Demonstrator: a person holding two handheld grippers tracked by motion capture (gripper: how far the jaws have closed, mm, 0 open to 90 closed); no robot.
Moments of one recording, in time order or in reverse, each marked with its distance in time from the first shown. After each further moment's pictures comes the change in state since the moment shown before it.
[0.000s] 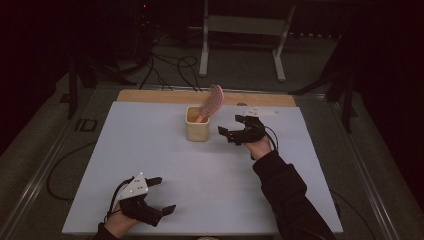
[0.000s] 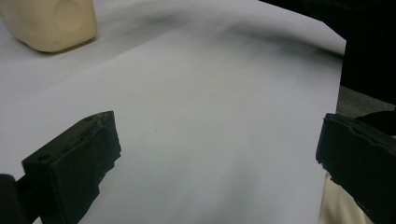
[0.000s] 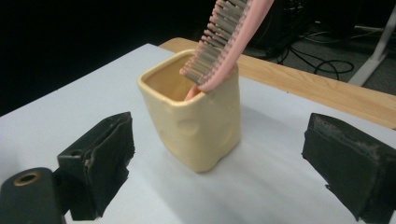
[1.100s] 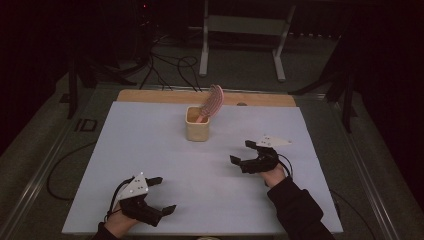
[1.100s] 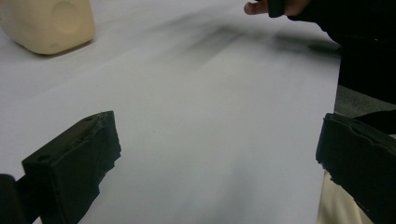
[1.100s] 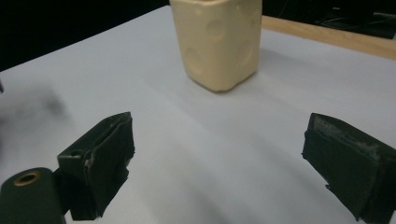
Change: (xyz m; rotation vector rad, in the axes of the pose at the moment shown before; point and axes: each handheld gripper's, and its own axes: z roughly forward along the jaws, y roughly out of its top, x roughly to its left) left arm -0.001 0.002 0.000 0.000 -0.007 0.010; right arm 0.012 -0.072 -0.051 0.043 0.054 -0.035
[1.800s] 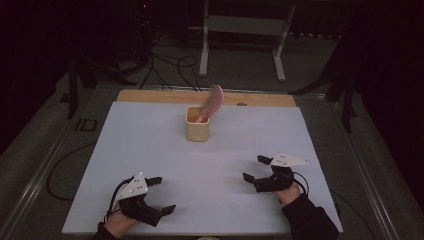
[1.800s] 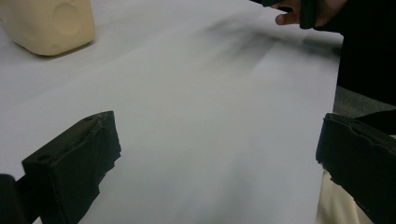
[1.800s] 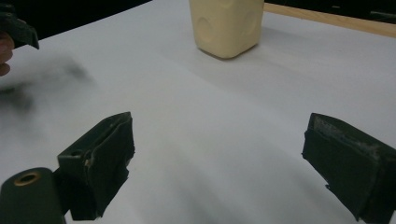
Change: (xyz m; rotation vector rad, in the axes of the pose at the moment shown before) left arm 0.000 0.000 -0.001 -0.001 -0.001 -0.001; right arm 0.013 -0.034 -0.050 0.004 -0.004 -0.024
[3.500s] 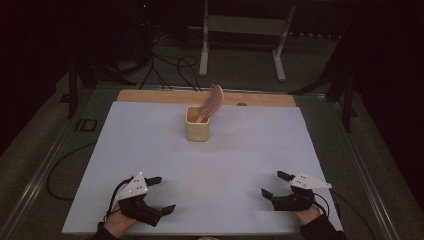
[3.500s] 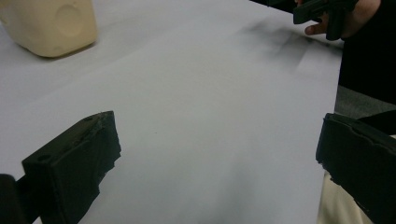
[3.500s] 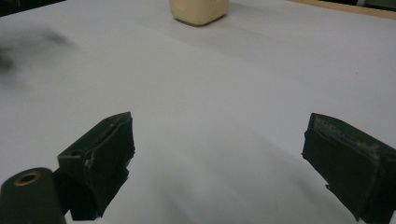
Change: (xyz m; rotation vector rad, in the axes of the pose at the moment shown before) left arm -0.001 0.000 -0.001 -0.002 0.005 0.010; right arm 0.003 -0.046 -0.051 0.008 -0.111 -0.005
